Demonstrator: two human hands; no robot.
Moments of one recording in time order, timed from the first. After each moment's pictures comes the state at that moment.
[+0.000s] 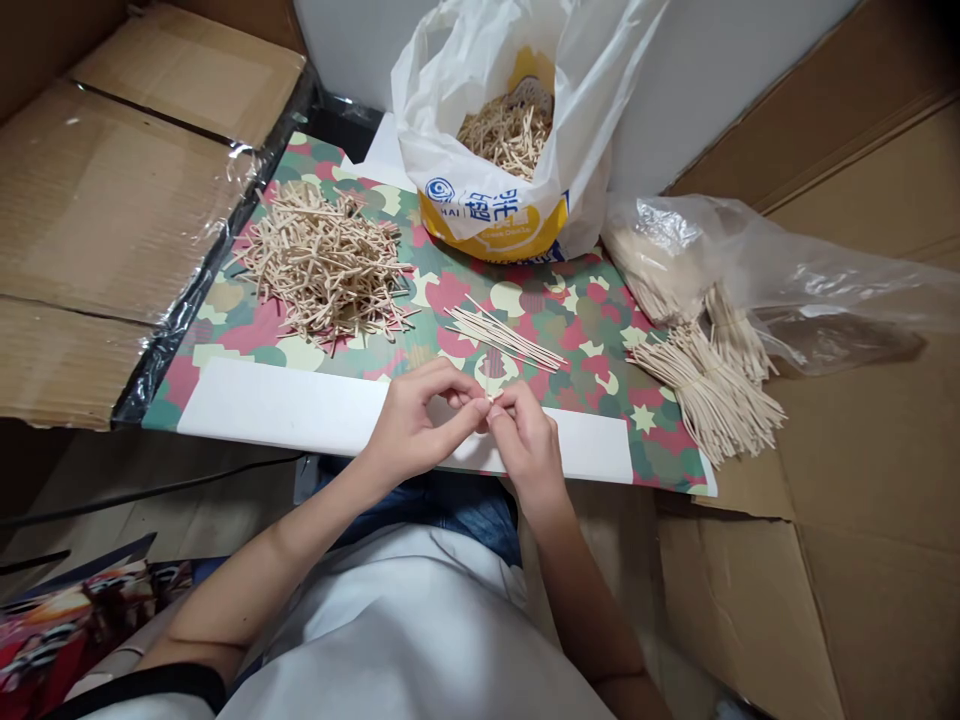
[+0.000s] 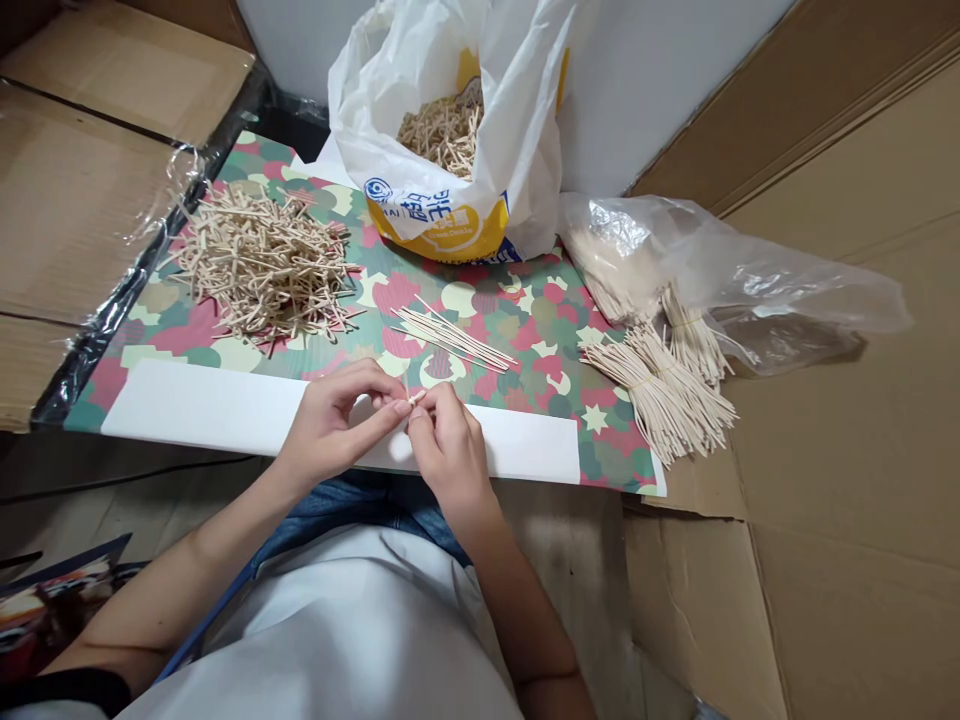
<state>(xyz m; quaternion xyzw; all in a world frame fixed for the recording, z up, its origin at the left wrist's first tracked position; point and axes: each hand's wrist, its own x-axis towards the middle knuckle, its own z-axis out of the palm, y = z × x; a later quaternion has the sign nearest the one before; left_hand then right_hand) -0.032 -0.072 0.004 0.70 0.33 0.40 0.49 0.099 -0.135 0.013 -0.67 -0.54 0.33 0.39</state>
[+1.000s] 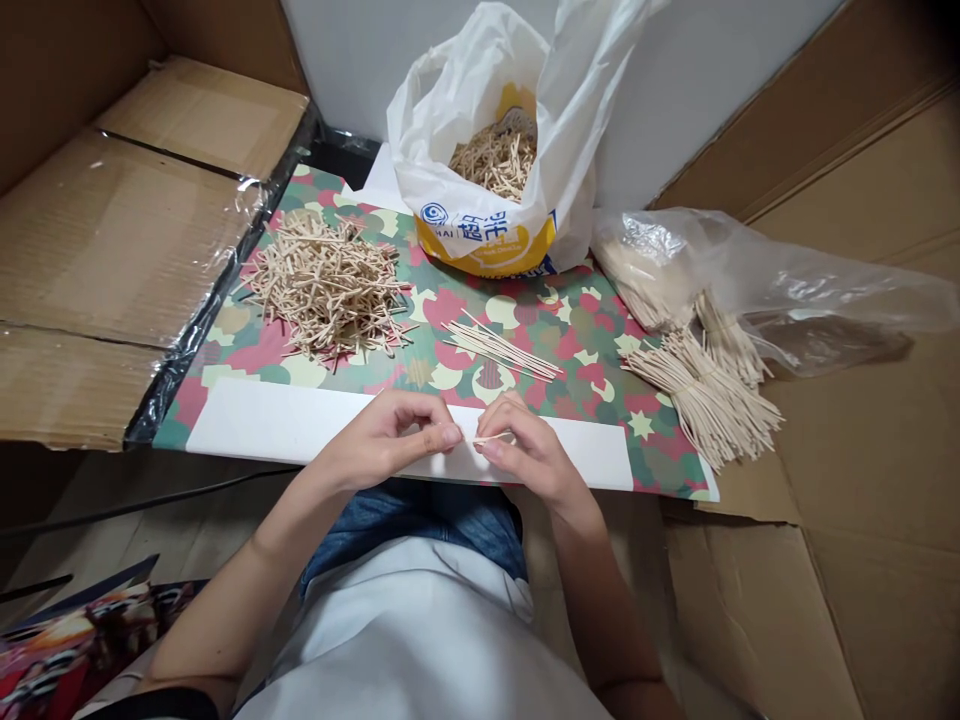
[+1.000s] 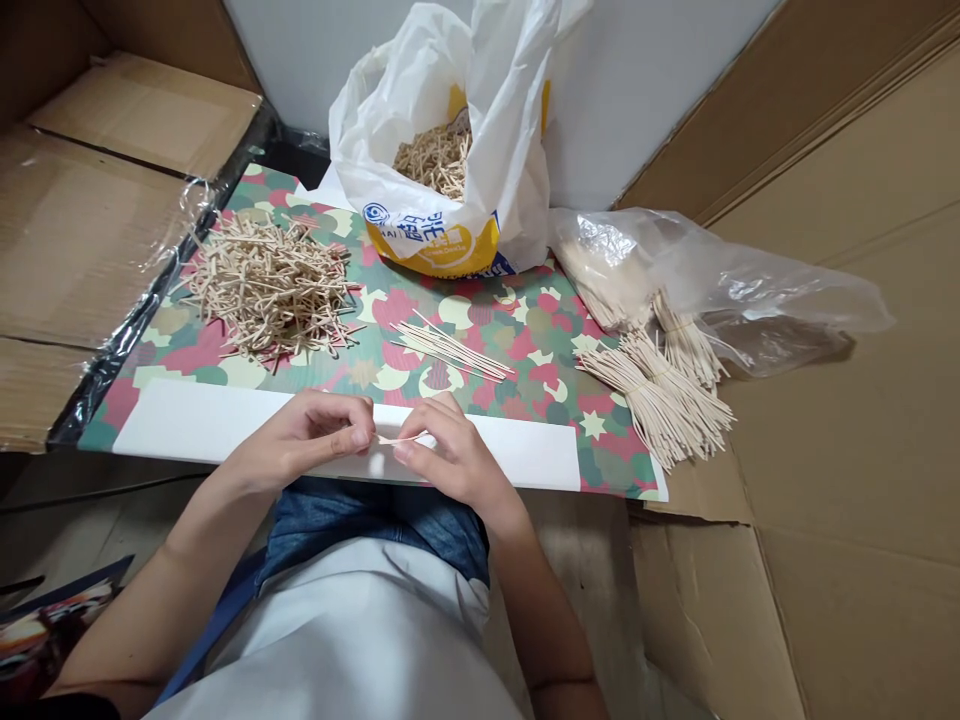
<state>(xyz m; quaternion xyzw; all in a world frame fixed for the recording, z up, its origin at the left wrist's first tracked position) -0.063 -0.059 0.019 0.63 0.26 0.22 0.70 0.123 -0.131 0.017 -0.49 -0.67 0.41 0.38</state>
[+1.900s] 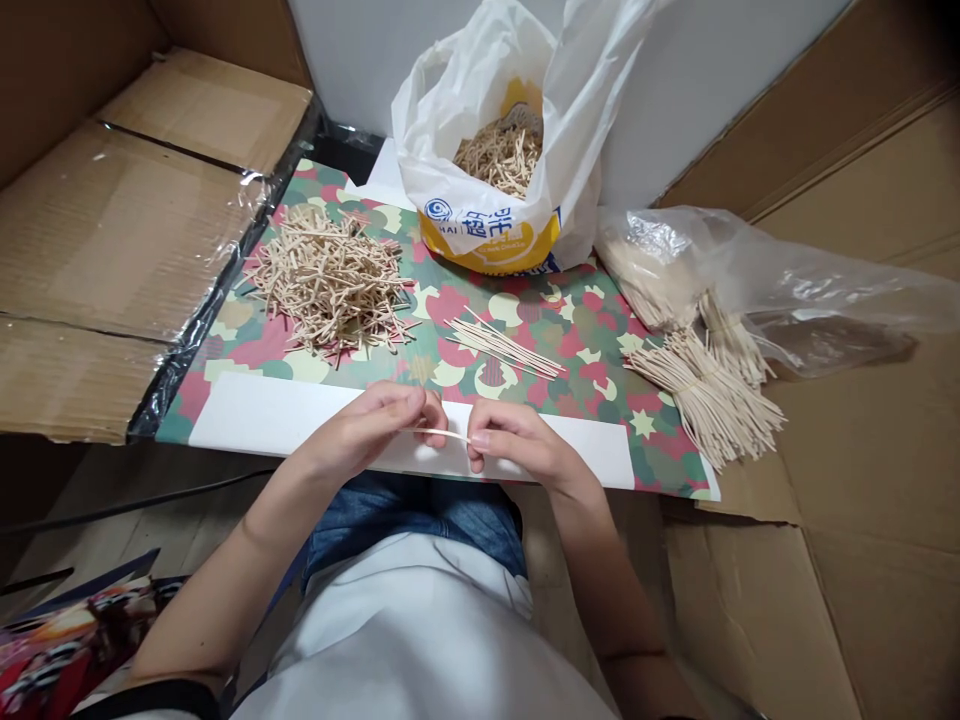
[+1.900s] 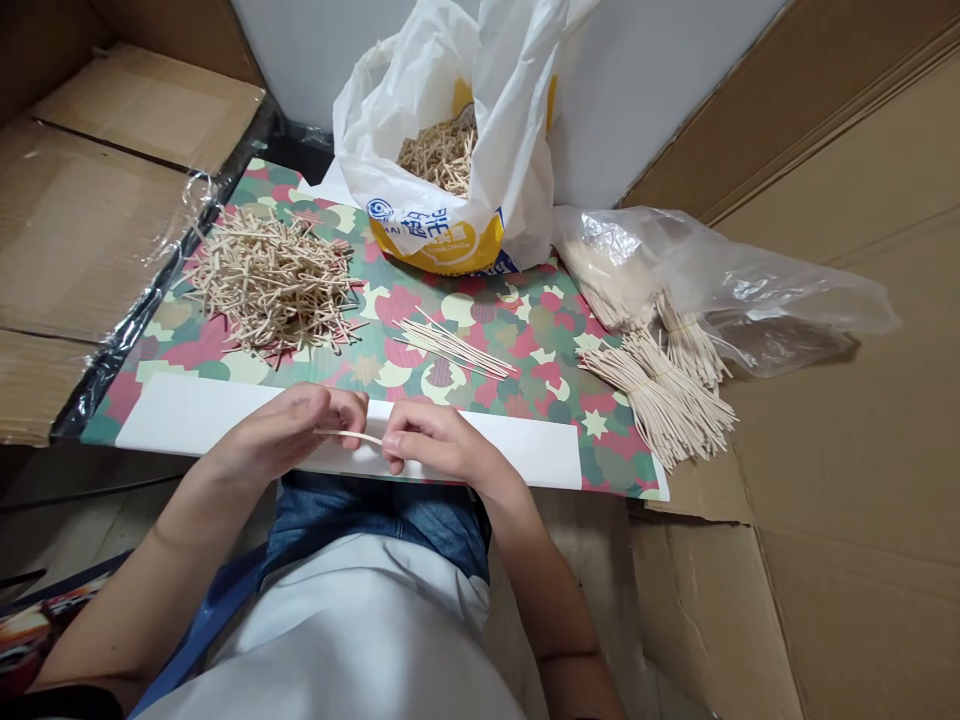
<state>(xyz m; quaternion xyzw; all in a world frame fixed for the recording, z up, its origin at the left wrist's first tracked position) -0.076 -0.049 0.007 0.54 0.22 0.23 0.78 0.121 -0.112 0.018 -0.39 -0.54 0.66 0.36</state>
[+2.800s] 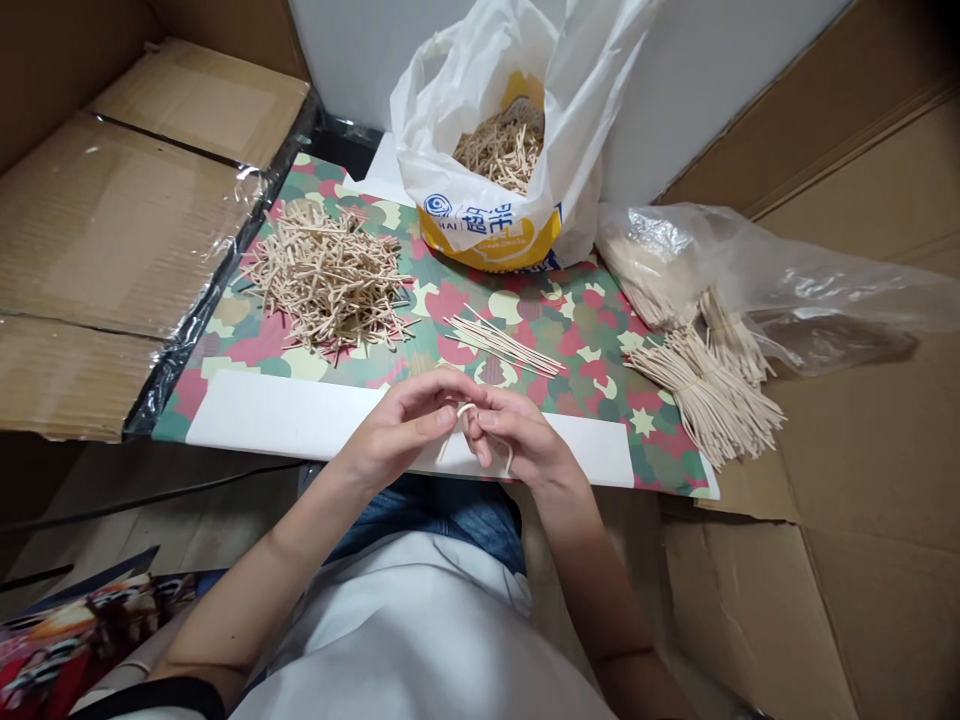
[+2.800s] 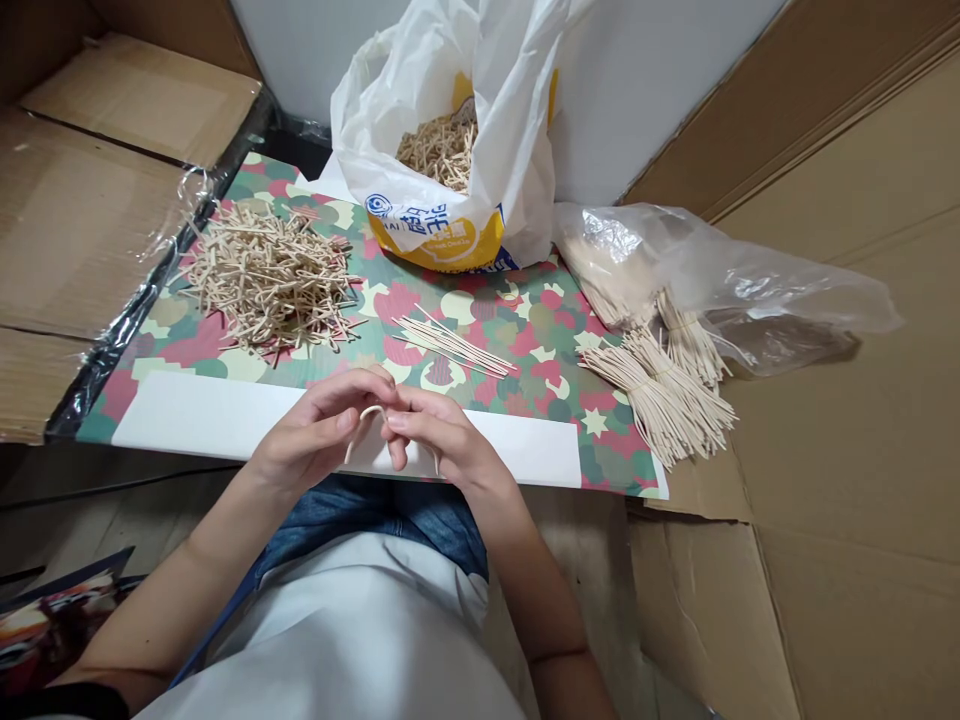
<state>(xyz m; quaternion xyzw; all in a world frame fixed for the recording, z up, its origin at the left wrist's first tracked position) -0.047 -0.068 0.002 0.45 0.12 0.35 0.81 0.111 -0.110 0.007 -0.36 -0.41 0.71 0.44</state>
